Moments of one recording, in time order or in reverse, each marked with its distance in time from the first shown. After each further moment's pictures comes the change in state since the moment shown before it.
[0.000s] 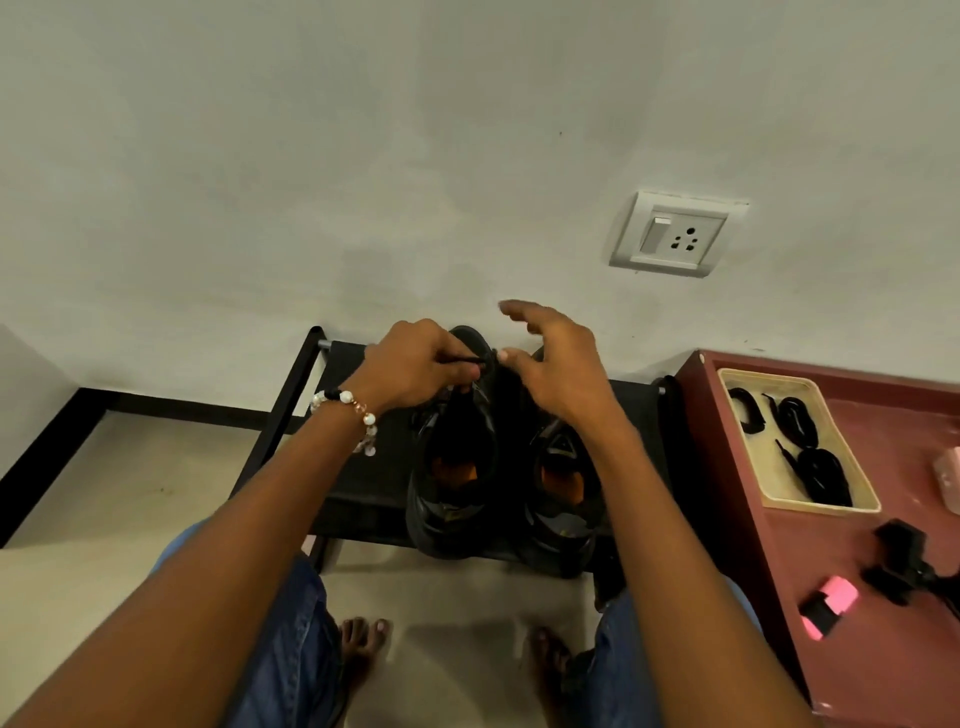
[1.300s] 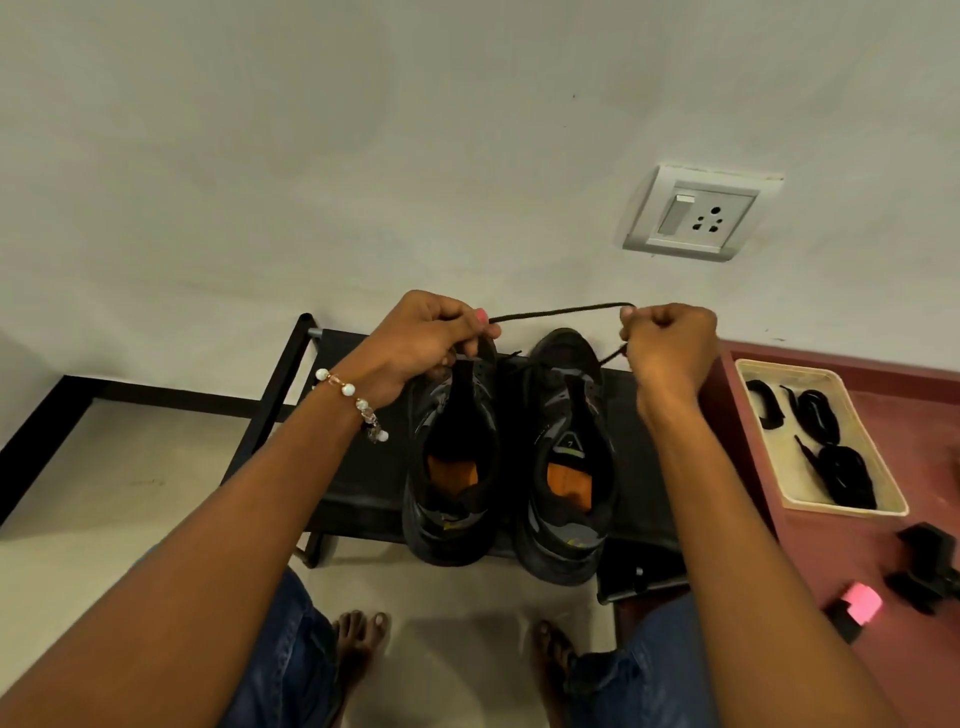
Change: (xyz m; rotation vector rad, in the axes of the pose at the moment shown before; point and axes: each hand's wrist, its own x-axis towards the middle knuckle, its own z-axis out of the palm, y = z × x) left_hand 0.020 0.004 0.007 -0.747 -0.028 -0.148; right_hand 0.025 0.059 -0.028 0.213 0.566 0.540
